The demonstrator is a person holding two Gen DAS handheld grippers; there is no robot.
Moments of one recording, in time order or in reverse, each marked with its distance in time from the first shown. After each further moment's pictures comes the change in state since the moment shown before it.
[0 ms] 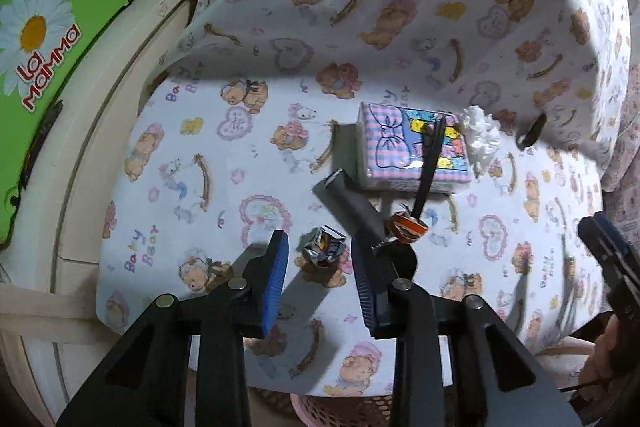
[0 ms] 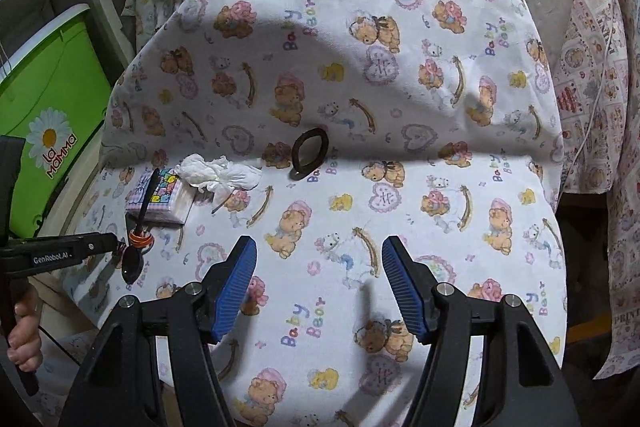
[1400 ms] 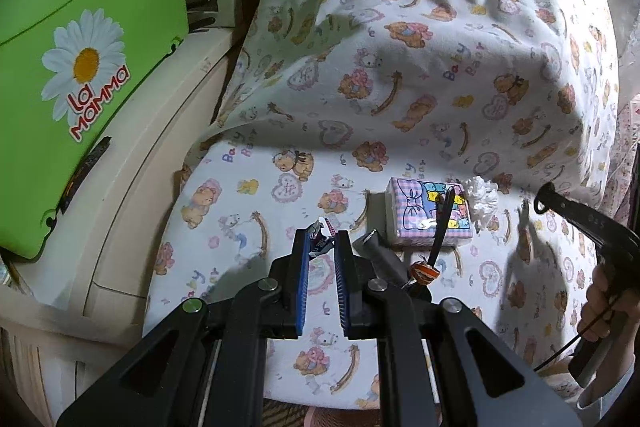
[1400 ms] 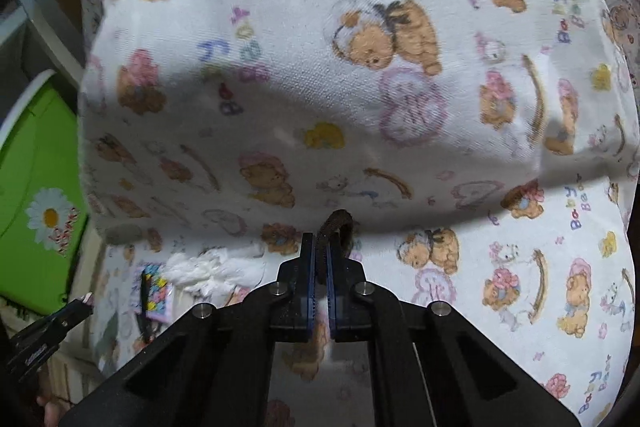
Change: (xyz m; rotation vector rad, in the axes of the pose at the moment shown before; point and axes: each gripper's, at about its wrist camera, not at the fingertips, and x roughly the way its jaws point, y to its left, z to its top) left arm -0.047 0.033 0.008 -0.040 -0.207 0.009; right arm 0.073 -0.020 0.055 0.170 0.042 0.151
